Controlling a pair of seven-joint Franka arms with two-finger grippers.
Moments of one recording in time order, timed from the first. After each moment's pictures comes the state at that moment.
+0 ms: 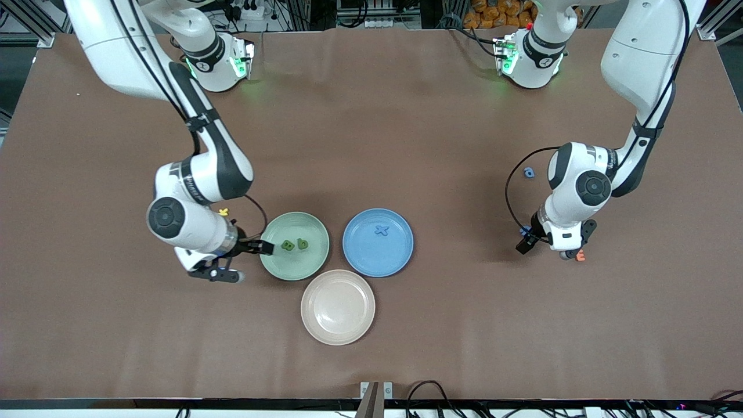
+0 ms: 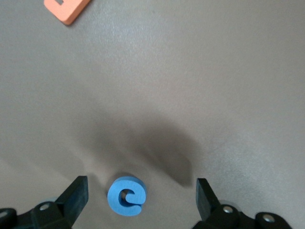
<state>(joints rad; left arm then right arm) -0.03 0.51 -0.14 -2.10 0.13 2.63 -1.10 0.20 0.58 0.07 -1.67 0.07 2.21 0.37</state>
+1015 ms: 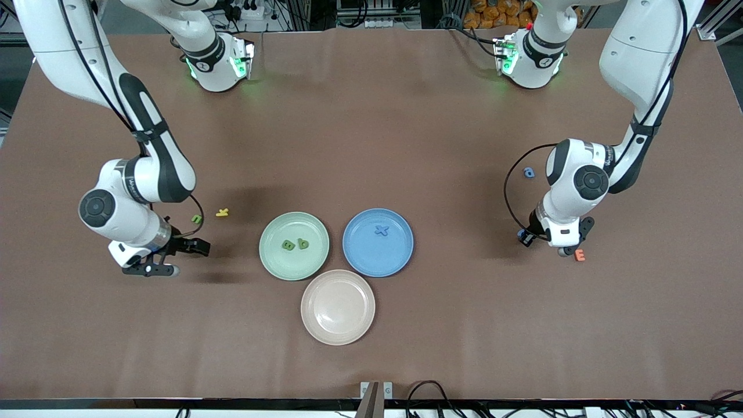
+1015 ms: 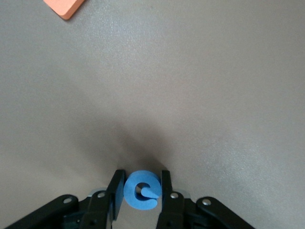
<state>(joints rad) -0.03 0.50 -0.14 -2.13 0.13 2.67 -1.10 -0.02 0.51 0.04 -1.93 -0.01 2.47 0.06</state>
